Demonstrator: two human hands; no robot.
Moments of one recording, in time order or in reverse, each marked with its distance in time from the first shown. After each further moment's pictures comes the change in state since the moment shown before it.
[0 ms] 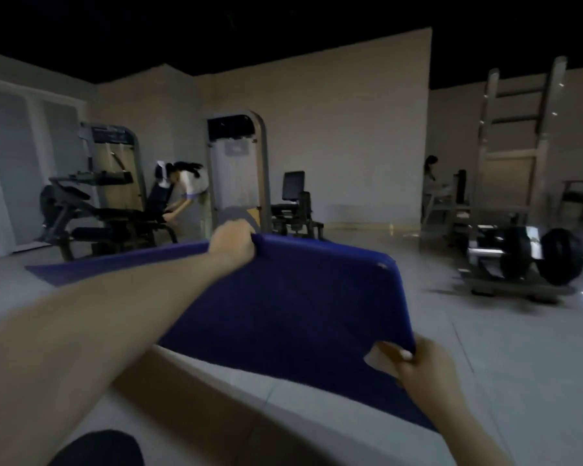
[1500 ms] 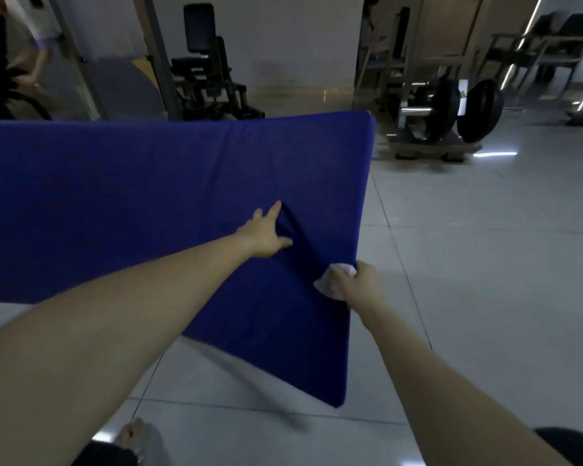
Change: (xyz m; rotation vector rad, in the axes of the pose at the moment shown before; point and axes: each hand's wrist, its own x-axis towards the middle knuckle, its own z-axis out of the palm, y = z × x) left_hand -0.065 0.116 0.302 -0.277 -0.783 0.068; right_hand 0.026 0.162 0.086 0.186 -0.056 0.481
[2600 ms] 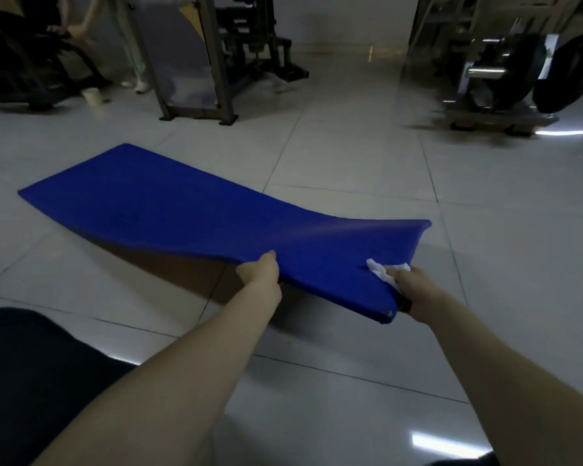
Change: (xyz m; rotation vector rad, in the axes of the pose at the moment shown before) left_hand -0.092 -0.087 0.101 -1.532 0.512 -0.787; right_hand -0.010 0.041 0.016 0.191 -0.313 0.385
